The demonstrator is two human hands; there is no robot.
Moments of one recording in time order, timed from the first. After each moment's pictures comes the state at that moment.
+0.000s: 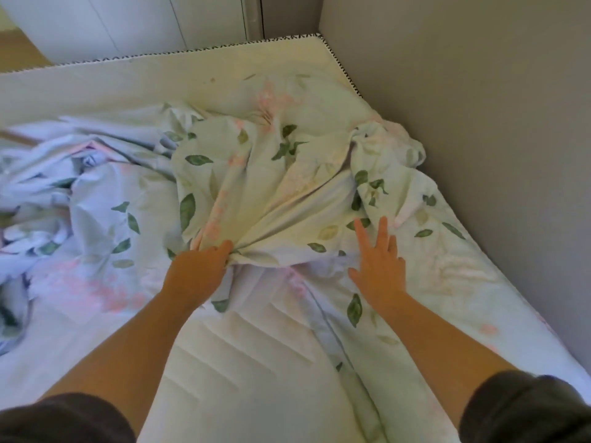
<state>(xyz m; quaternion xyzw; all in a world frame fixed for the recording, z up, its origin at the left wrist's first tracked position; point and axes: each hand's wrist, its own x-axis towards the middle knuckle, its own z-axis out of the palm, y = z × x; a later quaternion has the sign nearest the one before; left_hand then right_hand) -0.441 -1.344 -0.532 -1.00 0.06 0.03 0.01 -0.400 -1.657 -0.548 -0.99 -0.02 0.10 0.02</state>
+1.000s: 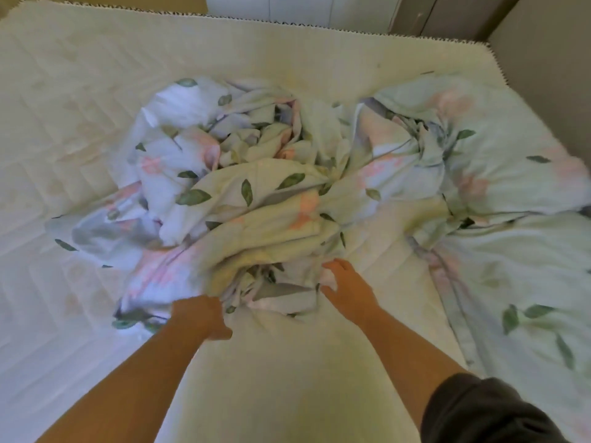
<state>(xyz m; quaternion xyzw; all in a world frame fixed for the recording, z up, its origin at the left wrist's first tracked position) -0.708 -1.076 -0.546 -0.87 -0.21 0.44 -0.02 -0.561 -1.313 -0.574 -0.91 -0.22 0.29 0.19</state>
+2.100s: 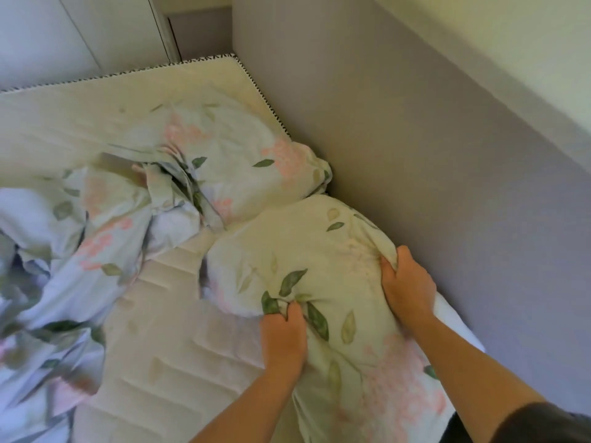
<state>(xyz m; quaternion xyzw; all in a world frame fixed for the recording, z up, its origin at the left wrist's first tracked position) -0.452 -1.655 -0.475 -0.75 -0.34 0.08 -0.56 -0.397 -1.849 -0.461 -0.97 0.19 0.00 0.17</state>
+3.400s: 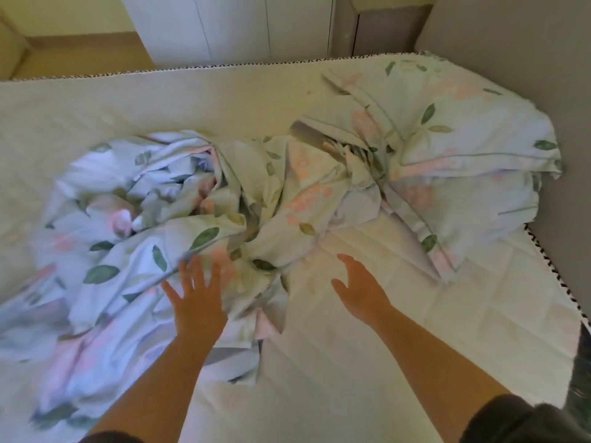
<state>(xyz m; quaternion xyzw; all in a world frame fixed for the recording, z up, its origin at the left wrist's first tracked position) -0.541 -1.175 -0.560 -0.95 -0.23 0.18 0.07 -0.418 -1.443 -0.546 -0.92 -0.11 0.25 0.27</state>
